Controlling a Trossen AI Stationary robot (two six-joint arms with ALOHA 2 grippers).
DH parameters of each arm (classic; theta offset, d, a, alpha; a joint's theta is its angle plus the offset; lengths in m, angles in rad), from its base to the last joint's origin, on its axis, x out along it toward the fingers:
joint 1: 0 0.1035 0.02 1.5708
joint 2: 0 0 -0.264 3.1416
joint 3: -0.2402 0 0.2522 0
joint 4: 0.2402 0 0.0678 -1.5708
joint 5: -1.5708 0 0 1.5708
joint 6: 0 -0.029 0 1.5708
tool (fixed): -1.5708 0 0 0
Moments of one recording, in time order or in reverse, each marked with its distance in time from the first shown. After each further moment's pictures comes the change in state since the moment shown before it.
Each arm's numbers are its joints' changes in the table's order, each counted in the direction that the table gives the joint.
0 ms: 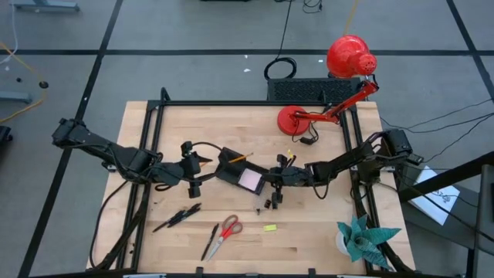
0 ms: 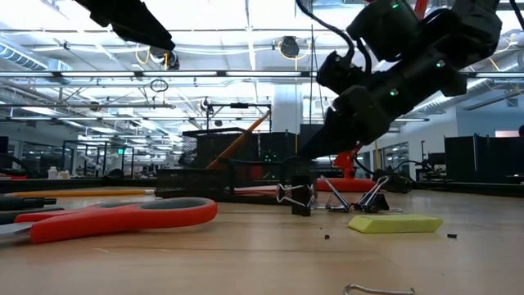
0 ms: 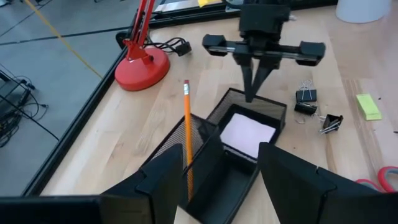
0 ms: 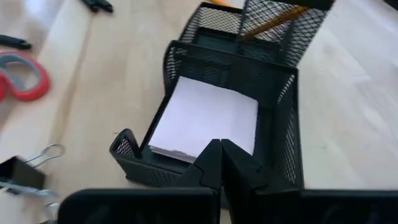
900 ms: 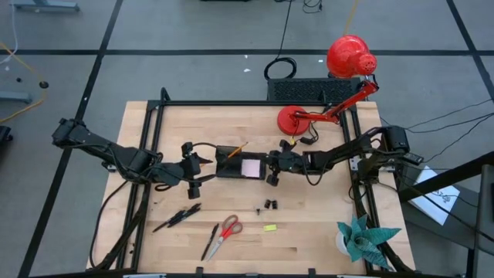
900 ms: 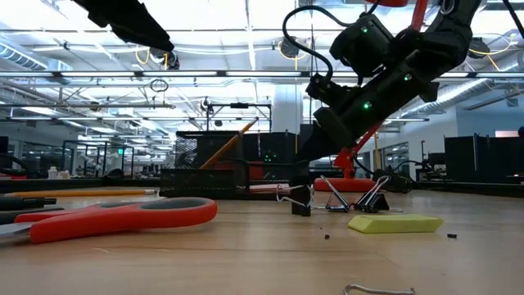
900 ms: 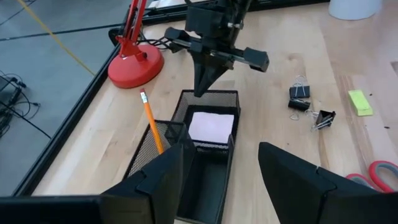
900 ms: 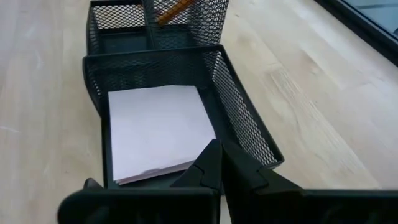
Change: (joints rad) left arm 0.000 0.000 0.000 0.010 0.027 0.006; right arm -0.164 -0.003 0.002 0.045 0.047 0.016
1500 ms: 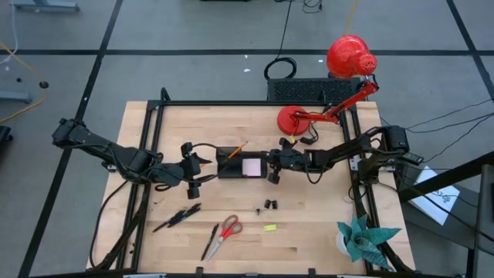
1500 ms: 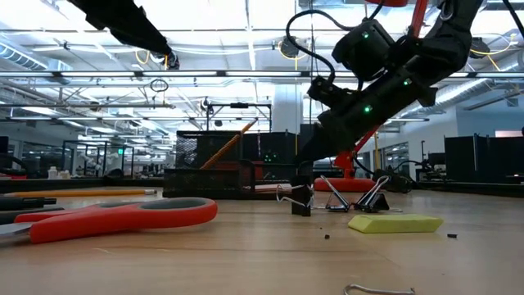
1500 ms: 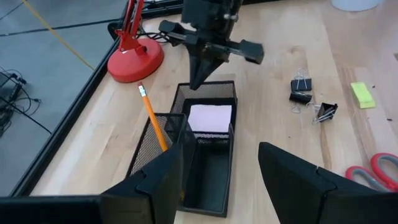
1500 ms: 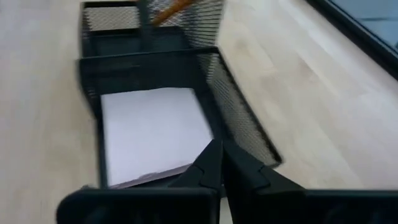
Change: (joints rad) left arm 0.000 0.000 0.000 0.030 0.002 0.012; right arm 0.002 0.005 0.001 -0.069 -0.080 0.047
